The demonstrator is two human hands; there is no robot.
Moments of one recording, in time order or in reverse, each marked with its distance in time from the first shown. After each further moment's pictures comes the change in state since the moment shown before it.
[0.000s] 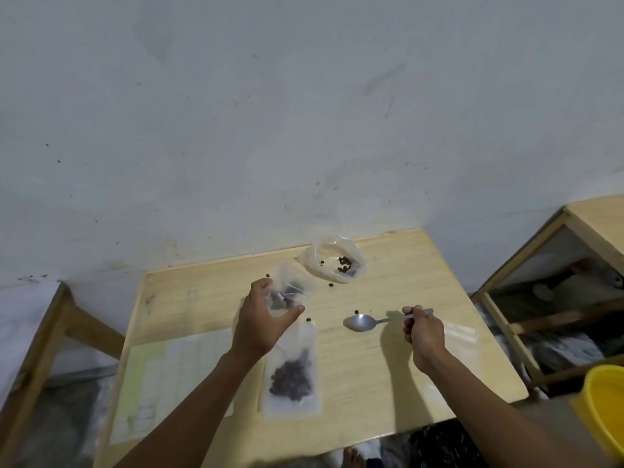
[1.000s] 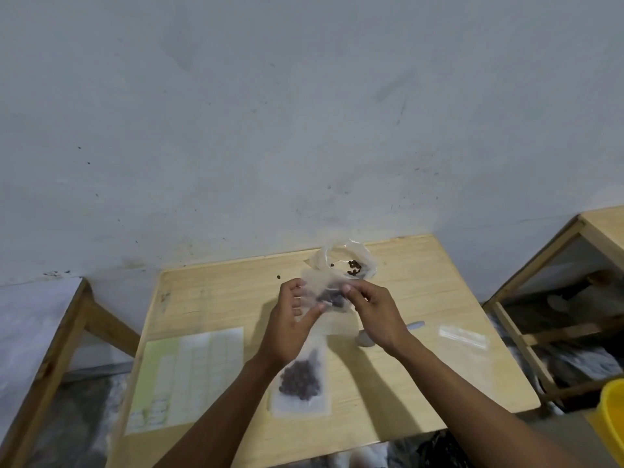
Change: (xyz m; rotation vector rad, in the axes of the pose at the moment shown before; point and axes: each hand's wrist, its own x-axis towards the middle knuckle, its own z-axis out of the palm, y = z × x) left_hand -0.022 0.031 0.009 -0.352 -0.142 0.095; right_hand -0.085 -0.052 0.069 -0.294 -0.598 -0.586
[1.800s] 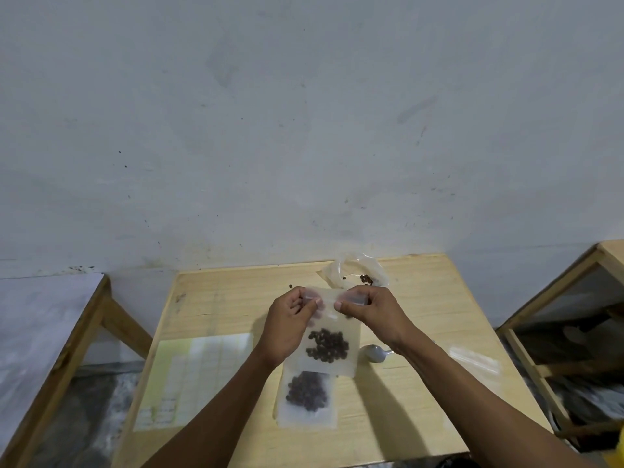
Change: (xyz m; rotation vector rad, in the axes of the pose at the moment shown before) left_hand 0.008 0.019 -0.024 -0.159 0.029 -0.090; right_hand 0.019 -0.021 0.004 0.032 -0.192 0.063
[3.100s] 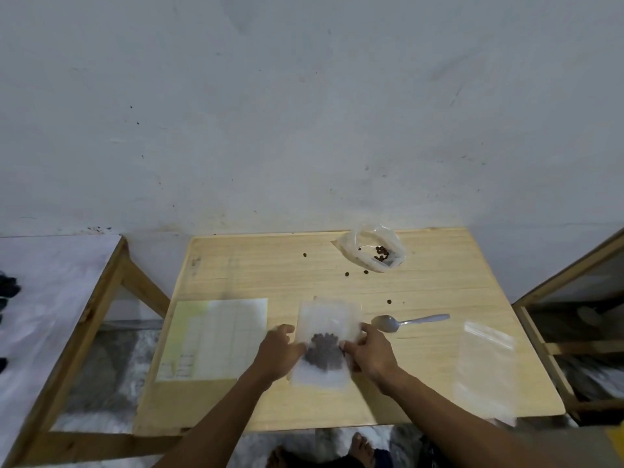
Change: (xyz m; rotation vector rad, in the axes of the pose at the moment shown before) left_hand -0.059 -0.084 -0.030 0.467 -0.085 -0.512; right_hand -0.054 0.102 0.061 -0.238 0.087 0.450
